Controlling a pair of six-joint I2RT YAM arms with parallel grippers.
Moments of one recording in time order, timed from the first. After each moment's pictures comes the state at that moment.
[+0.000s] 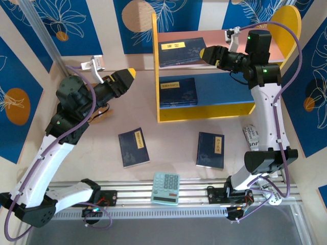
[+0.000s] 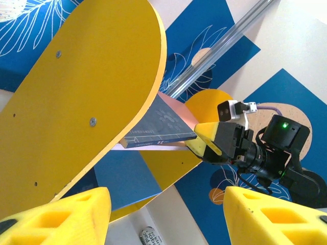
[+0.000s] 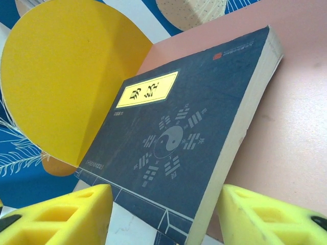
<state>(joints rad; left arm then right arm) -0.52 1.08 1.42 -0.29 0.24 -0.78 0.06 1.58 2.01 -0.83 -0.72 0.43</state>
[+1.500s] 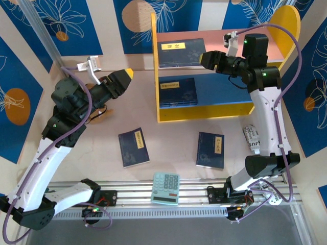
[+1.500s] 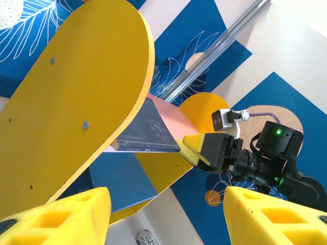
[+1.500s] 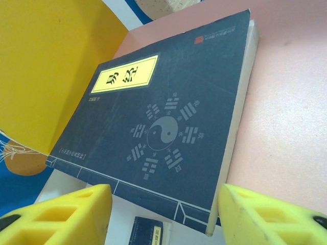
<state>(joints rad) -0.52 1.05 1.42 -0.29 0.24 -0.78 0.11 1.54 1.99 -0.90 -0.58 0.36</state>
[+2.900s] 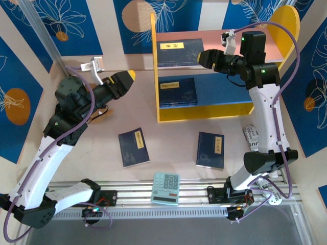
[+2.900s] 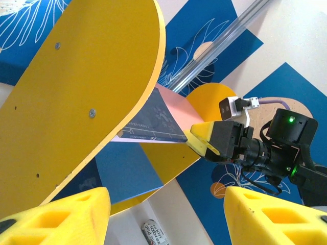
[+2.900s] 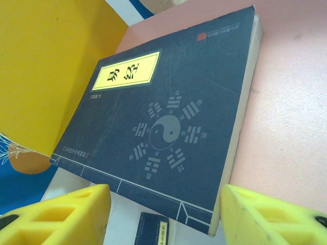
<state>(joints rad) -0.52 1.06 1.43 -0.33 0.25 -0.78 0.14 1.59 2.07 -0.97 -0.57 0.38</state>
